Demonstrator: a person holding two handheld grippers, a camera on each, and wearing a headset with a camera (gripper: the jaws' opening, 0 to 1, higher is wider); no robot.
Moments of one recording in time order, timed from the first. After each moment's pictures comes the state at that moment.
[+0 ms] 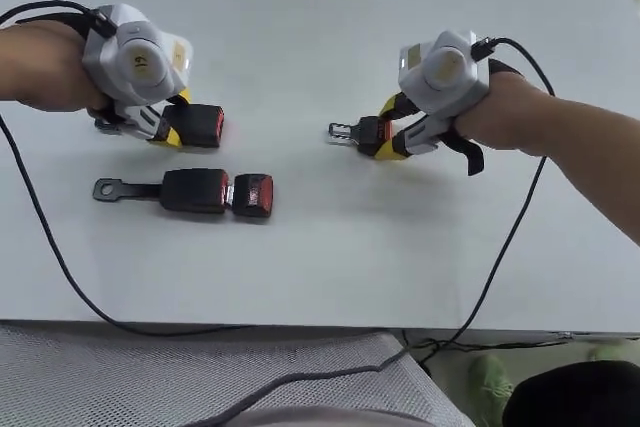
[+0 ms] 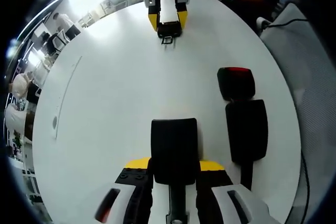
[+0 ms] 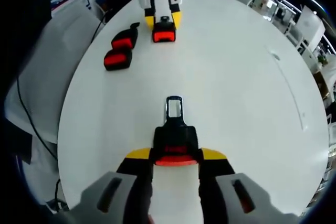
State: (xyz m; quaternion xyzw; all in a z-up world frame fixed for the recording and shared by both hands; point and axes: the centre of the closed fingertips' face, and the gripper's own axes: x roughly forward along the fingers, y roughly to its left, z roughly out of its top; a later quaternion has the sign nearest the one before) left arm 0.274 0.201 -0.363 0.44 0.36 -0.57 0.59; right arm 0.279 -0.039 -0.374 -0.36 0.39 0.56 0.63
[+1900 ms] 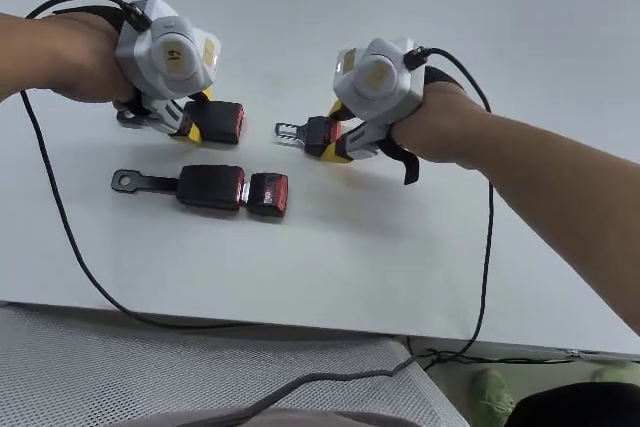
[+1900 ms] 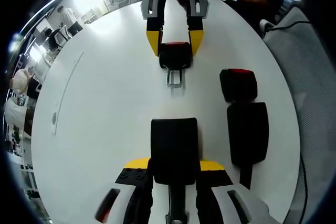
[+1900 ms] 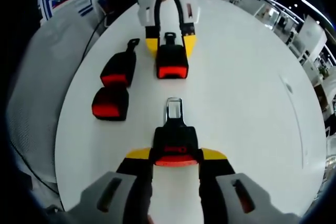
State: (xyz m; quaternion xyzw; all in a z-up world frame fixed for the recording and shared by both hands) left arm 0.279 0.204 -0.370 0.43 0.37 -0.56 0.60; right arm 0.274 0.066 -0.368 -0.37 0.36 0.58 0.64
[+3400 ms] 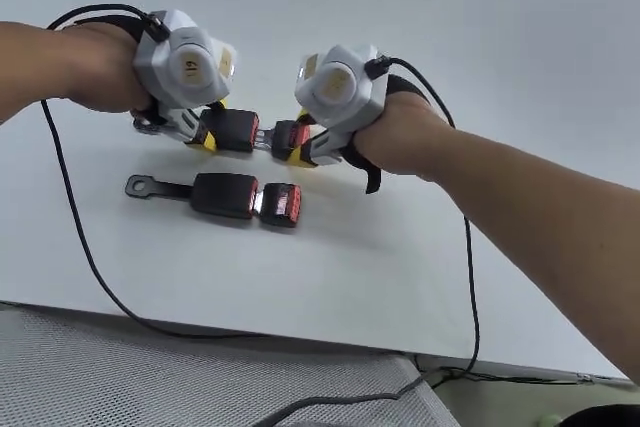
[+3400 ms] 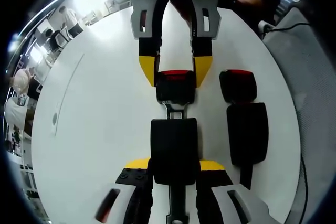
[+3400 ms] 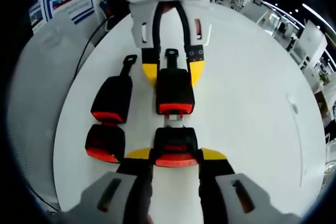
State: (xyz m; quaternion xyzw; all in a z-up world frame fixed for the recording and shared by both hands) left arm 0.280 0.204 -0.370 0.43 0.37 -0.56 0.60; right arm 0.267 0.122 -0.358 -0.36 0.34 0.59 0.64
